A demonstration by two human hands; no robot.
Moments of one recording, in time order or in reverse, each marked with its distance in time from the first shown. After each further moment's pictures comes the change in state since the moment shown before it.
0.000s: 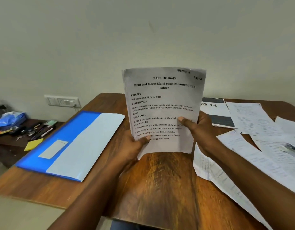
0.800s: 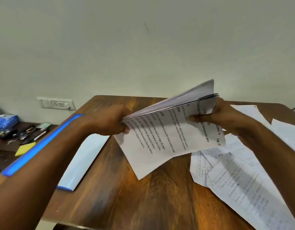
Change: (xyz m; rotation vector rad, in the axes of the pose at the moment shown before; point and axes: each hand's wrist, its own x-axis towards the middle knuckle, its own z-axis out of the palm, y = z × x) left_hand 0.051 0.124 -0.060 1.270 -0.406 0.404; right_hand 0.038 -0.068 -0.075 -0.354 -0.439 -0.054
